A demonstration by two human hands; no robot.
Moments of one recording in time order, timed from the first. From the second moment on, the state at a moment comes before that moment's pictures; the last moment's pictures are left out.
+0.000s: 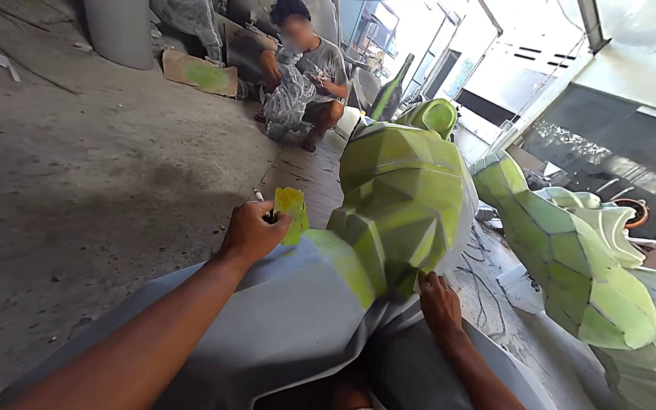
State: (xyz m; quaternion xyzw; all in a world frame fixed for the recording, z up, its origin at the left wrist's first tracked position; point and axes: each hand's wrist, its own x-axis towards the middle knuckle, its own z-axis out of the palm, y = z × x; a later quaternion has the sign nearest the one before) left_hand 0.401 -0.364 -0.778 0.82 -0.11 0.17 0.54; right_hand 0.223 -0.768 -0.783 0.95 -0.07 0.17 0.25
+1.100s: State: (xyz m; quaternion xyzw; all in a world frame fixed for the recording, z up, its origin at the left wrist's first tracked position) left_hand 0.402 -0.366 -0.777 0.82 -0.13 0.18 0.54; right_hand 0.199 -0.708 -0.846 0.96 -0.11 0.19 0.16
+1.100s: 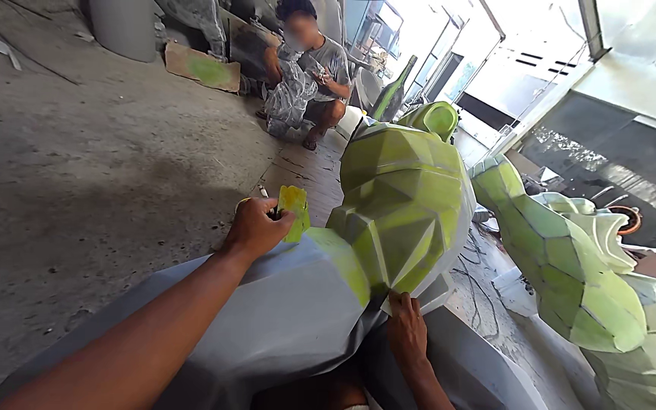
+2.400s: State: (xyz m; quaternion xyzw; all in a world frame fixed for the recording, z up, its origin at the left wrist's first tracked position) left_hand 0.400 -0.366 -0.777 0.82 -0.13 0.17 0.53; right_hand 0.239 -0.825 -0.732 0.92 -0.02 0.14 0.36
